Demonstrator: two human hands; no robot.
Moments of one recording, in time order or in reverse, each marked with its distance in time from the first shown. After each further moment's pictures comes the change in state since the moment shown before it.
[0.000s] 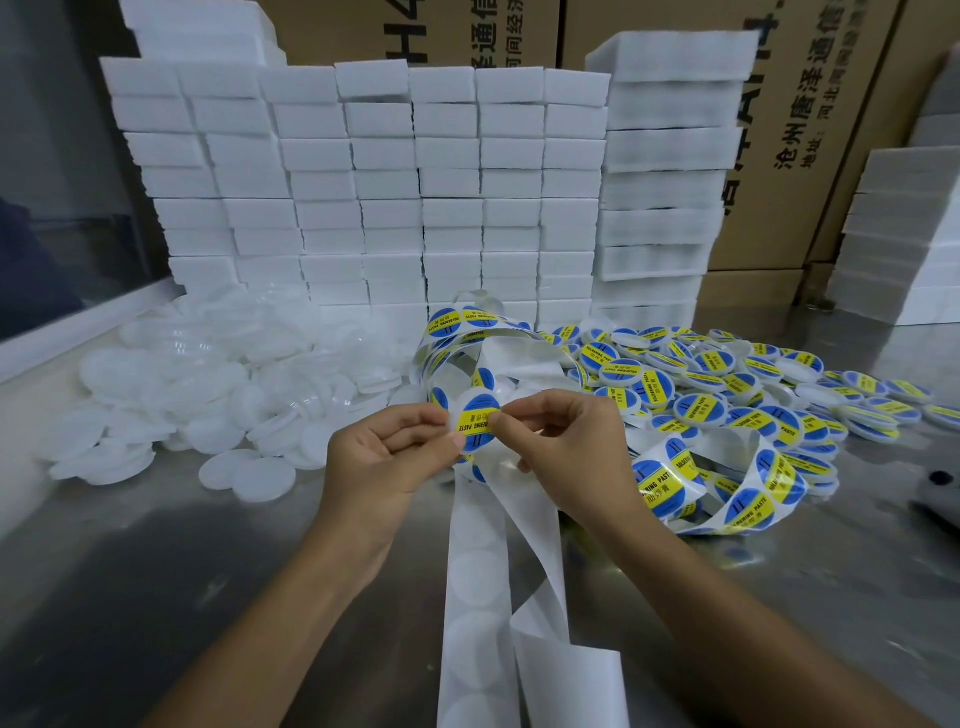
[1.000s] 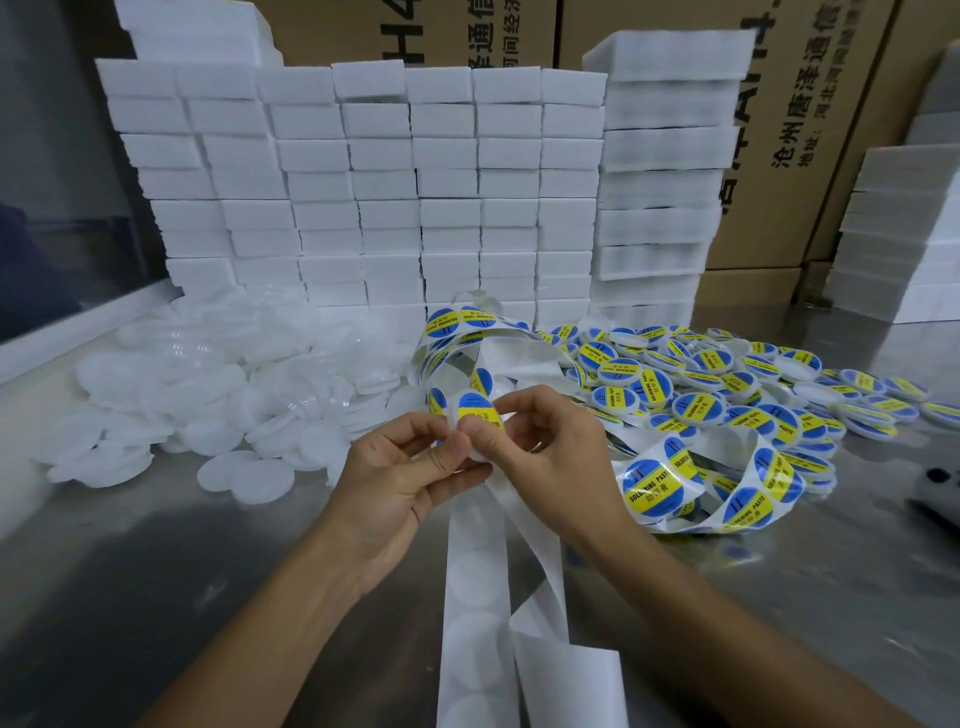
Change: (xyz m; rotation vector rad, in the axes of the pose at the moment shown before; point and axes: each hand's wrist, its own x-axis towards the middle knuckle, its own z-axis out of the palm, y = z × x) left_hand -0.002 0.000 -0.001 -0.268 -0.251 -0.156; right_hand -0.010 0.001 0.010 -0.021 -0.005 -0.114
